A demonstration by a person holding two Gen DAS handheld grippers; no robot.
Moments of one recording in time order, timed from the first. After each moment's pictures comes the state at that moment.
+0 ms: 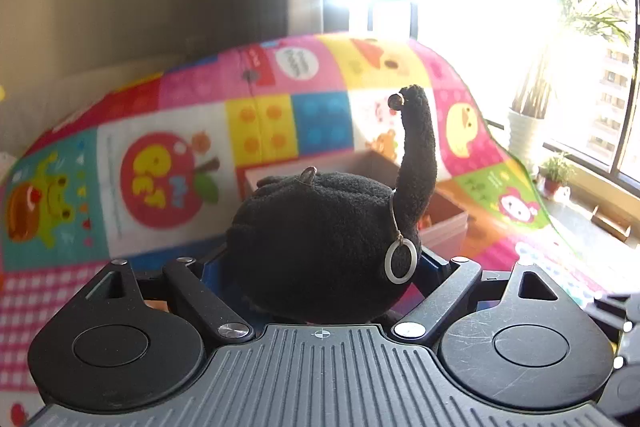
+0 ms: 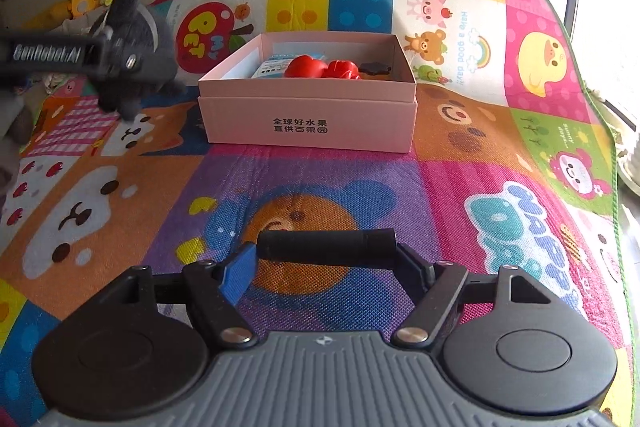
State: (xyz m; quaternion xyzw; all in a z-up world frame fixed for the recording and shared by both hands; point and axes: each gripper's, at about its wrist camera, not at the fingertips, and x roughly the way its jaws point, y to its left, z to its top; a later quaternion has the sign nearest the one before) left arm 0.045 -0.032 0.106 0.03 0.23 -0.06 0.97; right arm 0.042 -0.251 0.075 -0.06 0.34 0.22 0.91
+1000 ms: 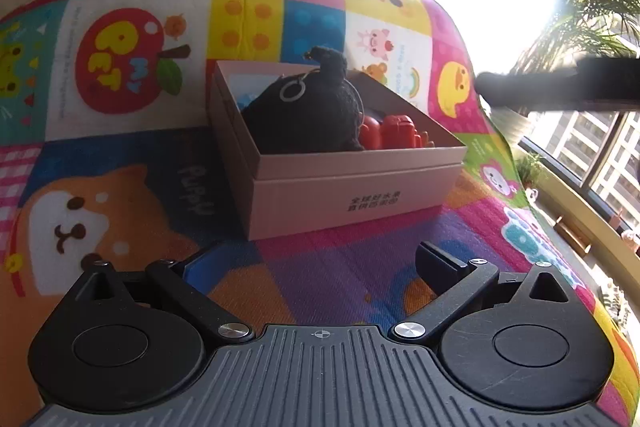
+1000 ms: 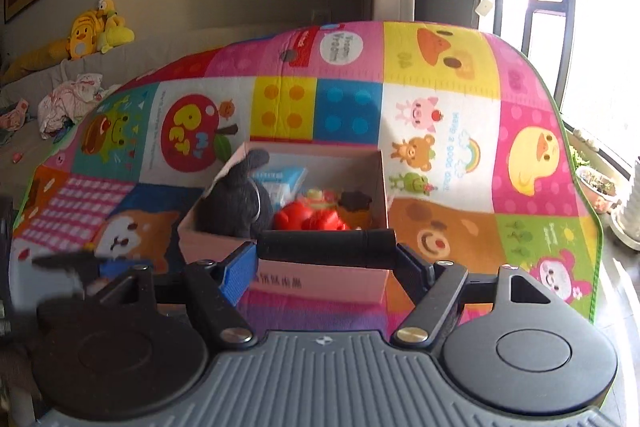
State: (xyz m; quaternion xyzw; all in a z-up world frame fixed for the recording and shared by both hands) left arm 0.059 -0.026 0.018 -0.08 0.31 -0.10 0.94; right arm 0.116 -0.241 0.171 -0.06 0.27 0.22 0.94
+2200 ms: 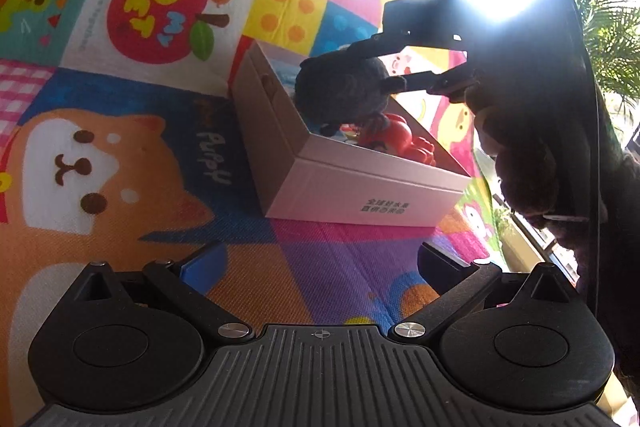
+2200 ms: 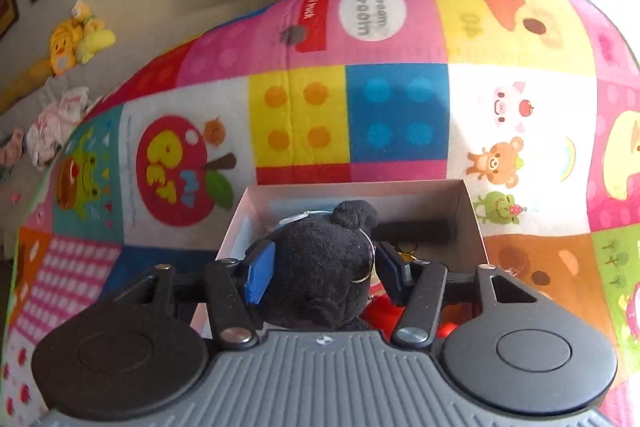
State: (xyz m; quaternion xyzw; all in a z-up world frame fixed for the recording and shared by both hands) left arm 0.051 0.015 -0.002 -0.21 0.29 -0.11 0.93; right arm 0.266 -0.159 0.148 0.02 0.36 0.23 0.90
